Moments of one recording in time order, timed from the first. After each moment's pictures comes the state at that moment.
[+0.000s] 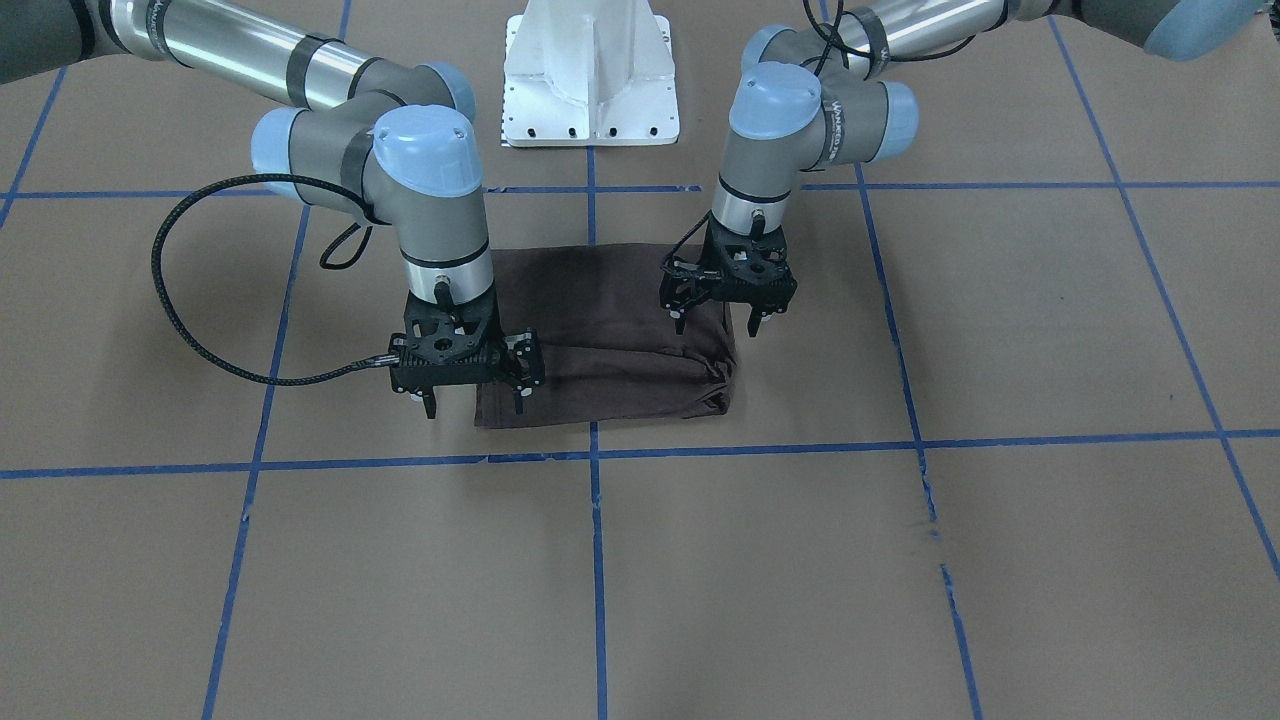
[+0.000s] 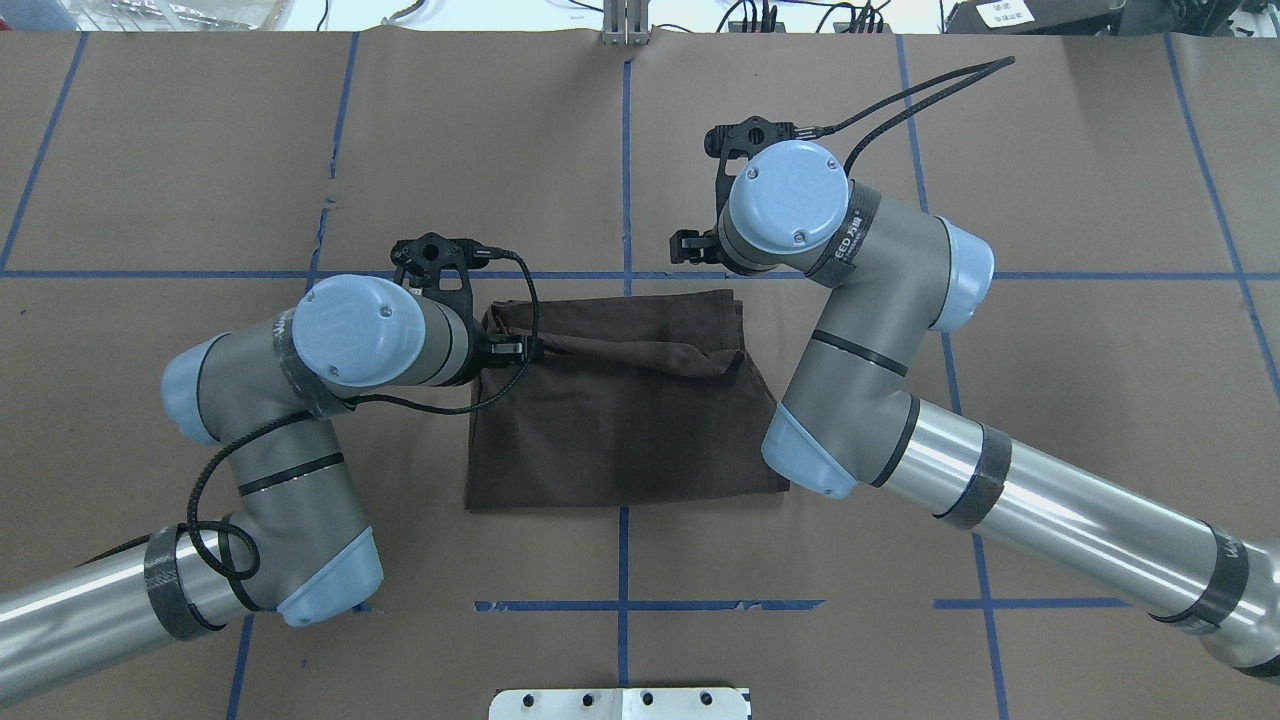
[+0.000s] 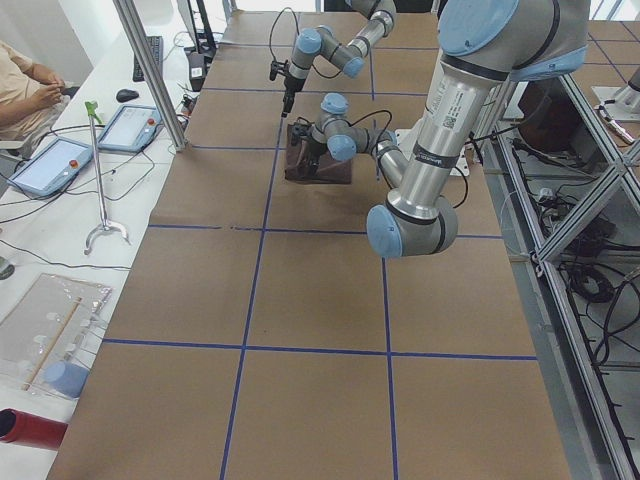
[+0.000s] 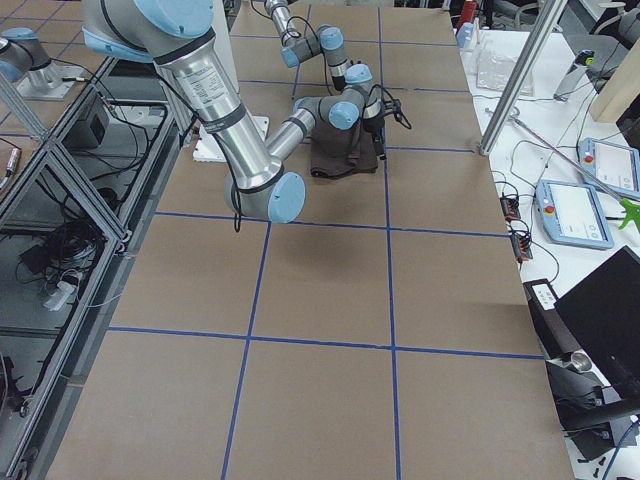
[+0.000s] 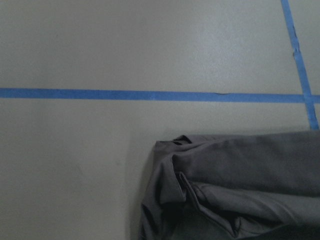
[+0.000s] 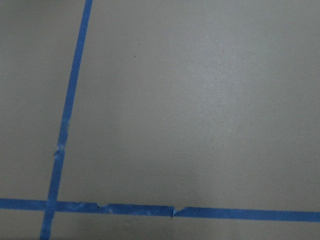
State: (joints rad) left arm -0.48 -2.09 -1.68 -1.88 -1.62 -1.24; right arm 0.62 -0.89 1.55 -1.41 1.63 1.10
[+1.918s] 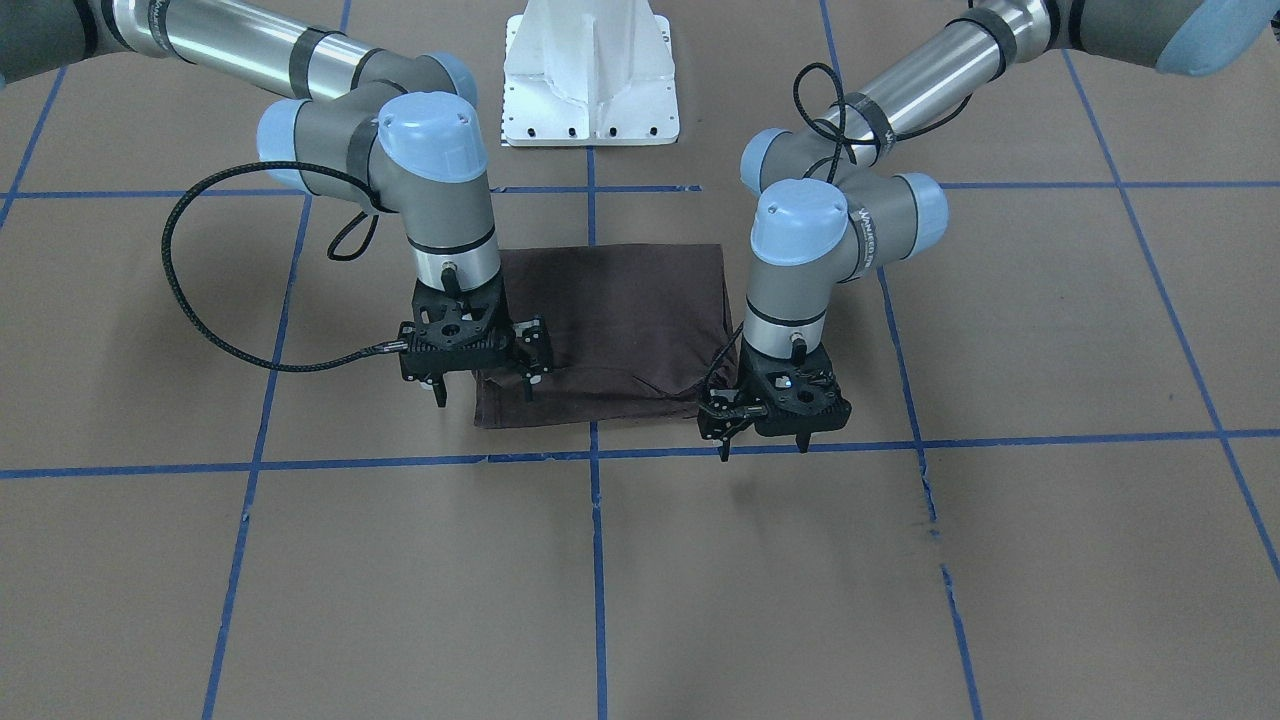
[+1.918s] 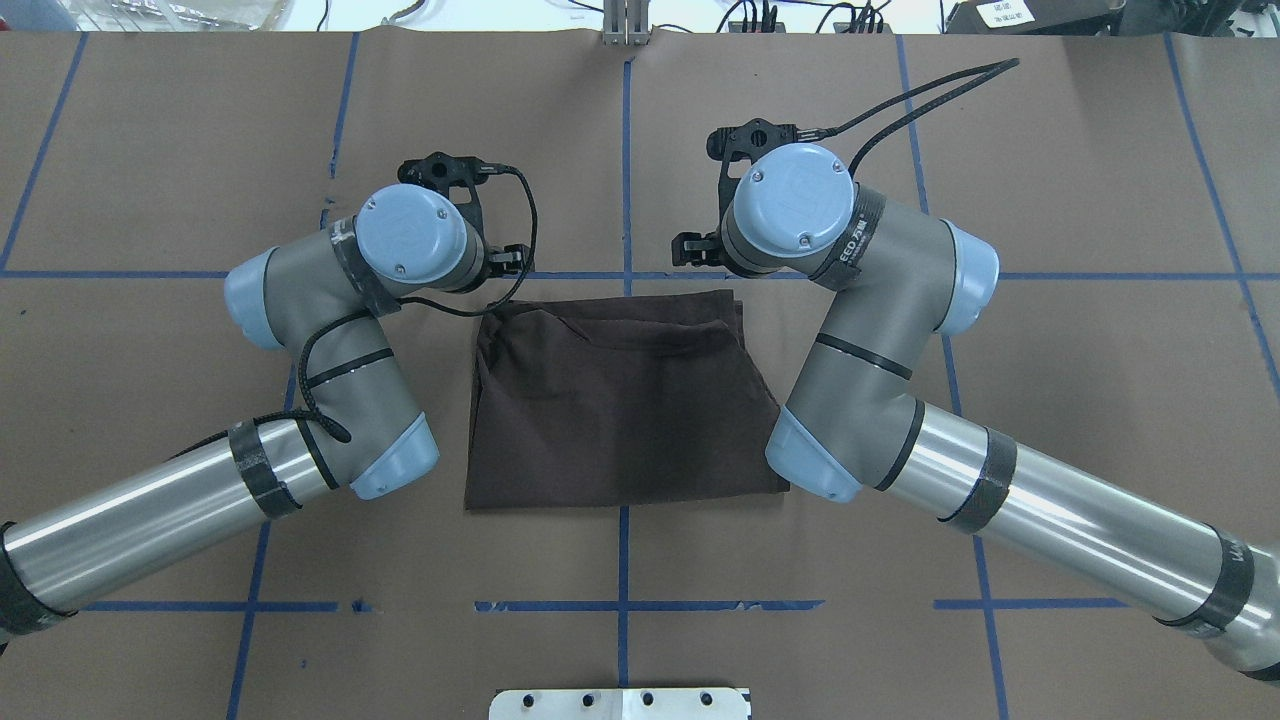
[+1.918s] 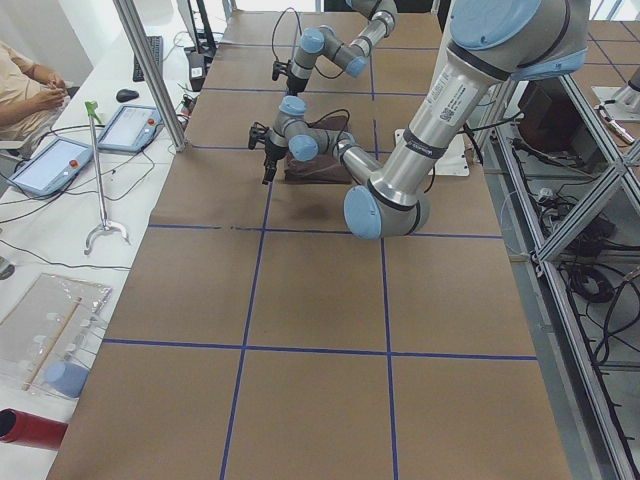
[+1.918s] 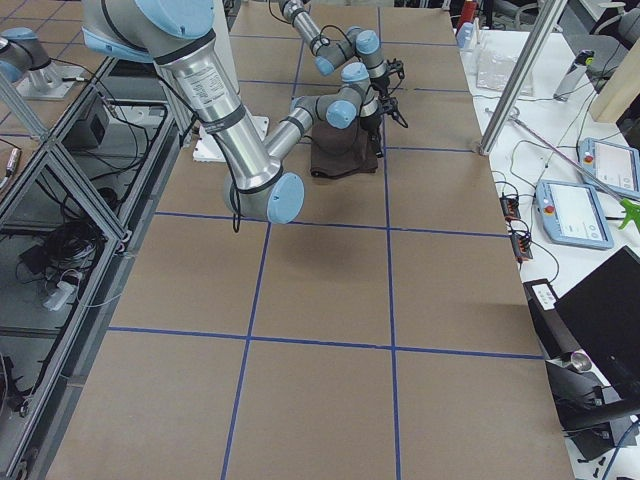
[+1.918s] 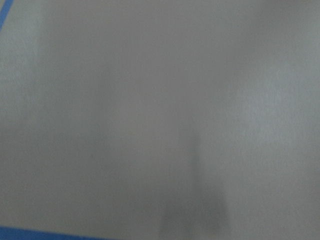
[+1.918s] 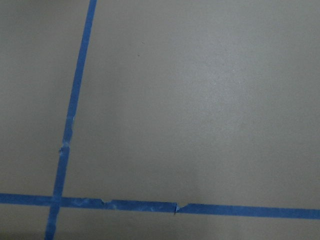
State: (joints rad) left arm -0.68 -2.25 -1.38 -1.95 -1.68 -1.16; right arm 0.58 -0.89 1.58 -1.41 1.62 1.16
